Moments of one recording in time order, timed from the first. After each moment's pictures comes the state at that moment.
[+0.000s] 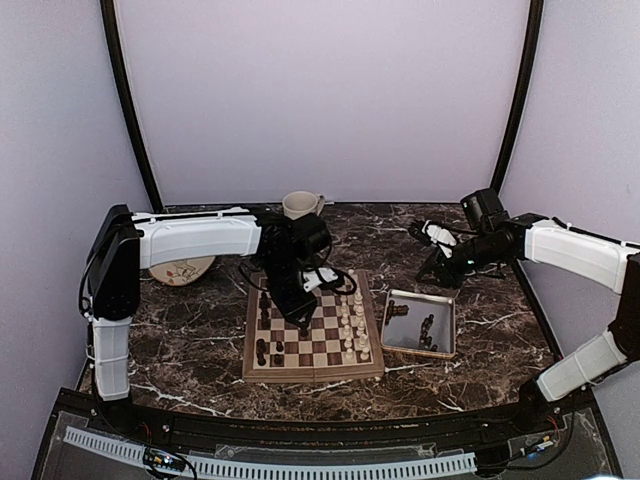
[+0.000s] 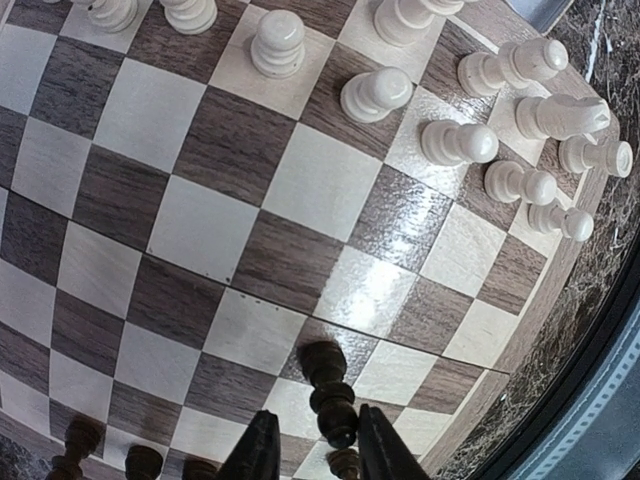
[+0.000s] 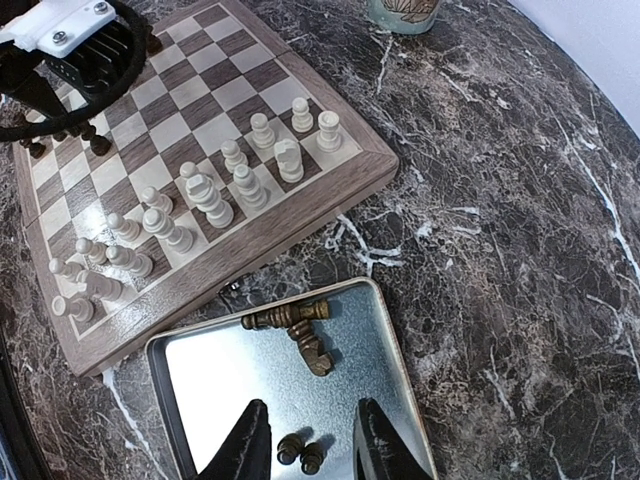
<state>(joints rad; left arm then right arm) -0.90 2.04 1.70 -1.08 0.16 0.12 0.38 1.38 0.98 -0.55 -0.47 -0.52</state>
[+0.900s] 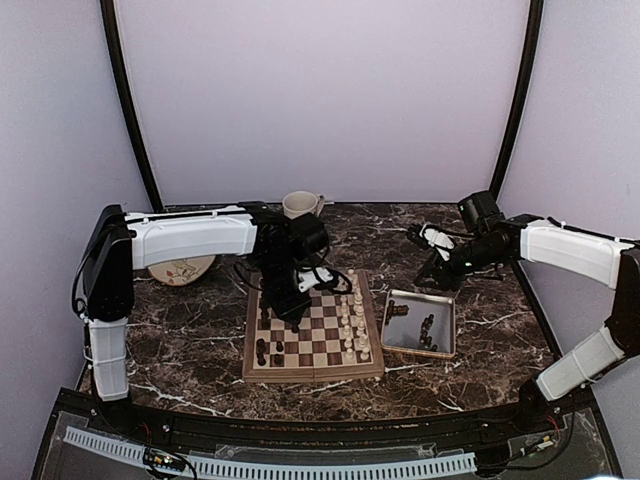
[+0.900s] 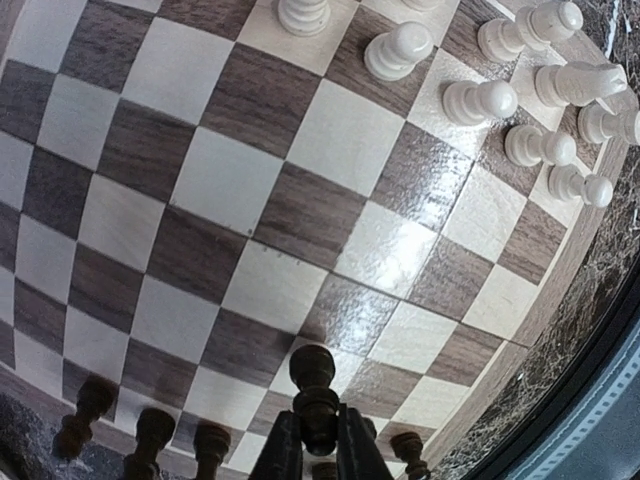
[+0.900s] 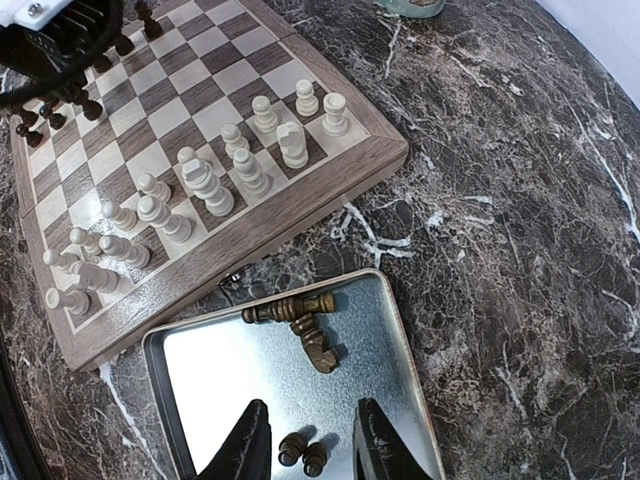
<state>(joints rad) -0.91 2.03 1.69 -1.12 0.10 0.12 0.38 1.42 0.98 -0.55 -0.47 -0.53</state>
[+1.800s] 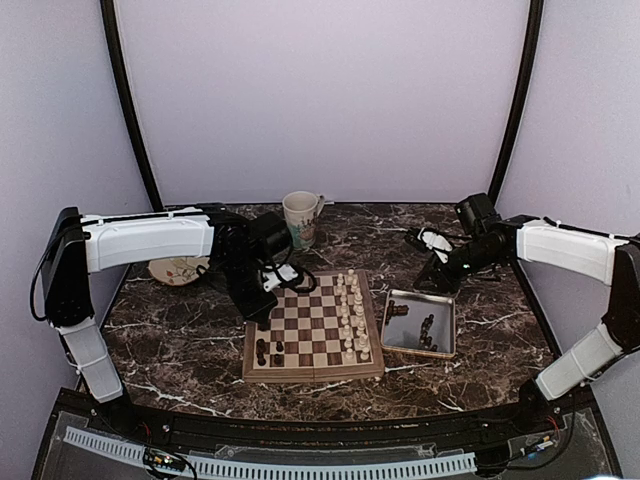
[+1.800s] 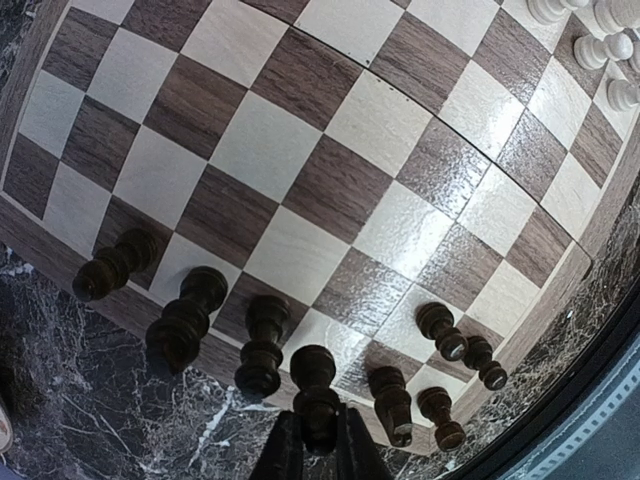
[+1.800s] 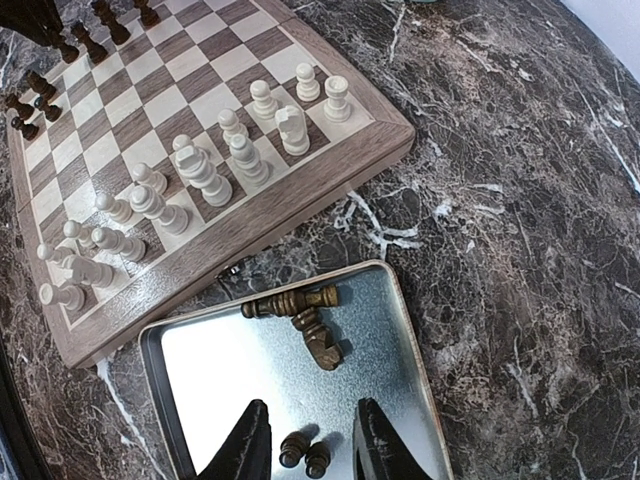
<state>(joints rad) -0.84 1.78 1.42 -1.08 0.03 0.07 0.38 1.44 0.98 -0.56 -0.47 -0.53</state>
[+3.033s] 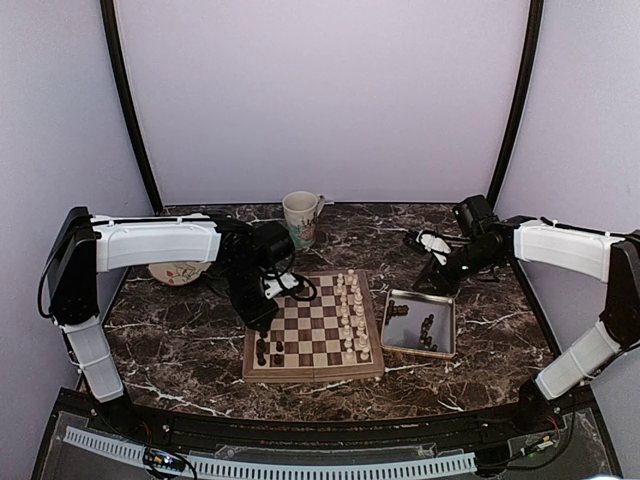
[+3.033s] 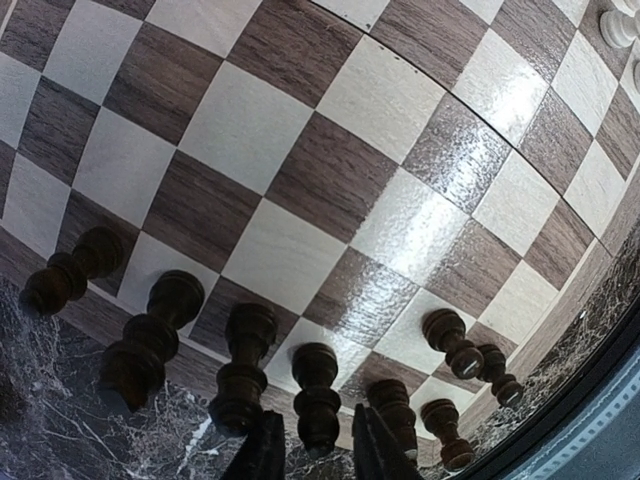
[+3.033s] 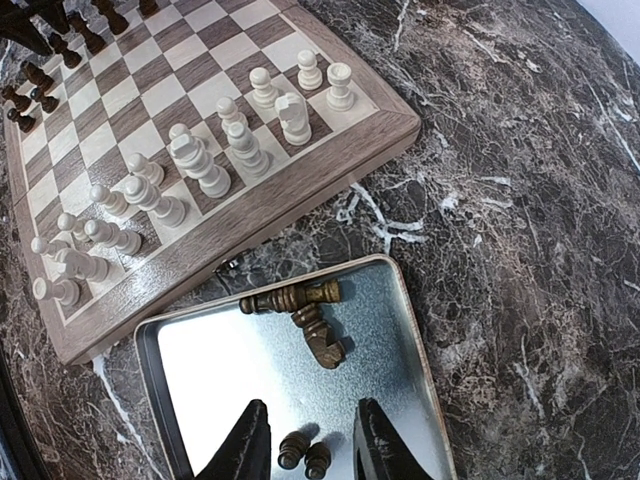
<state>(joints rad) -0.84 1.82 1.39 -1.06 0.04 0.07 0.38 1.46 0.98 -0.56 -0.47 -0.54</state>
